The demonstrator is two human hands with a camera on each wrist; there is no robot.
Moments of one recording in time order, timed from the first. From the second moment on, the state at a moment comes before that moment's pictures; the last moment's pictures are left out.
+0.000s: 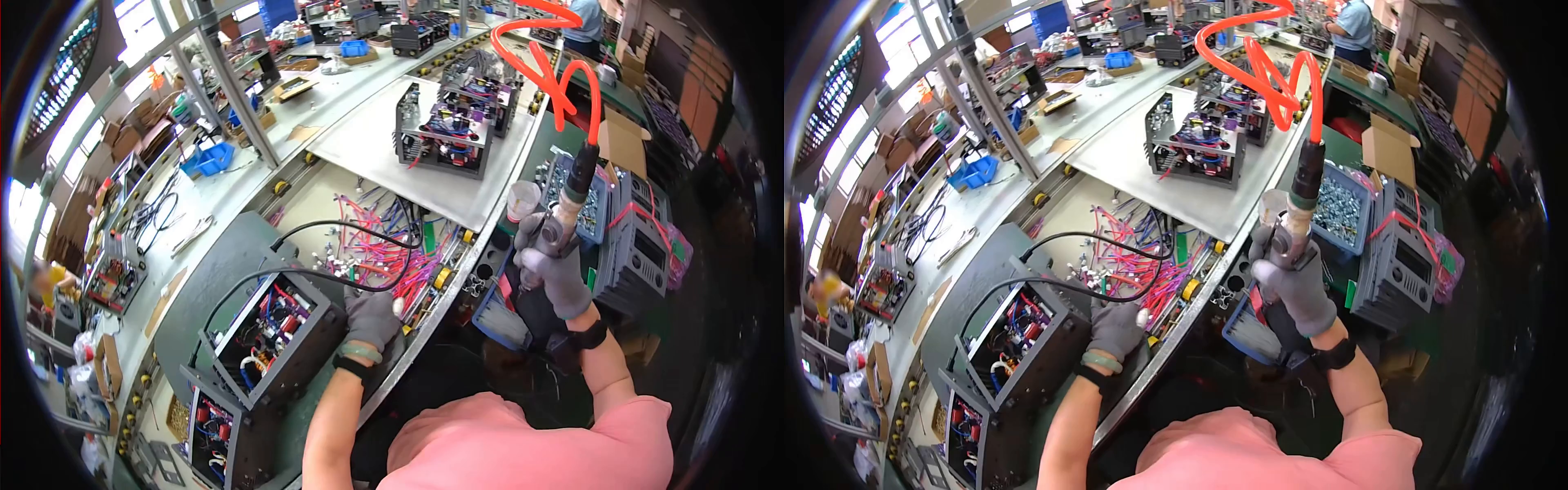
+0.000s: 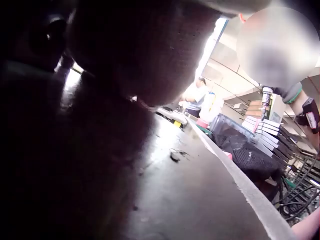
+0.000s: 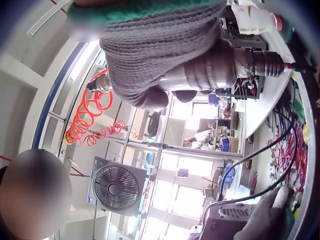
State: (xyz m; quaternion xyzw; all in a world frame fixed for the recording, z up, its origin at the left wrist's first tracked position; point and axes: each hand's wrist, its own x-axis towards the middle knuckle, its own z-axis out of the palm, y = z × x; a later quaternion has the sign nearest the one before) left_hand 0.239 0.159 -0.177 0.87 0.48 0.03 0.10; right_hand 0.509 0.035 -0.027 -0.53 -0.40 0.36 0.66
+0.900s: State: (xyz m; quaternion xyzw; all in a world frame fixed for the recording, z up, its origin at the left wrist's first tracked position) left_hand -0.083 -0.038 -0.195 0.54 0.84 -0.05 -0.03; right_hand 0.458 0.046 -0.127 -0.68 -0.64 0.32 0.16
